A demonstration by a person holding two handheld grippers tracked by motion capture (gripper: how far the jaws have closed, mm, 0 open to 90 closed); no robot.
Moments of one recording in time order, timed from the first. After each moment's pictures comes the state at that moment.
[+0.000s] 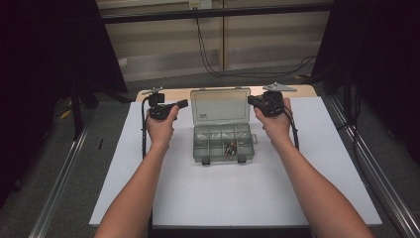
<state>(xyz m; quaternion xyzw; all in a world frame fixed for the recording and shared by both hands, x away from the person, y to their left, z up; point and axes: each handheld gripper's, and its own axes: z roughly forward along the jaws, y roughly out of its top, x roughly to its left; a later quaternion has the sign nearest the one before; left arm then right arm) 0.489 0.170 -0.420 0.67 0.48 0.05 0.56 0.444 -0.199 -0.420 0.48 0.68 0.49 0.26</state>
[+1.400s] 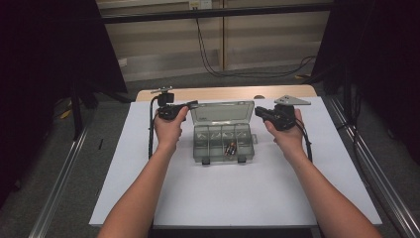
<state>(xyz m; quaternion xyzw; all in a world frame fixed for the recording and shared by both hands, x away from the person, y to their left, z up) 0.475 0.145 -0.415 0.69 0.45 0.01 0.57 0.403 -0.223 -0.430 0.45 0.69 0.51 0.24</state>
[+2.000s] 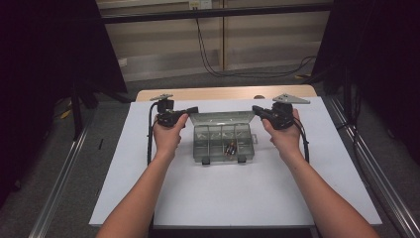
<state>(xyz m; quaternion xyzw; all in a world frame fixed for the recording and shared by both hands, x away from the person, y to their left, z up) 0.454 0.147 -0.418 0.70 0.43 0.02 0.57 0.396 -0.213 -0.418 0.45 0.68 0.53 0.22</state>
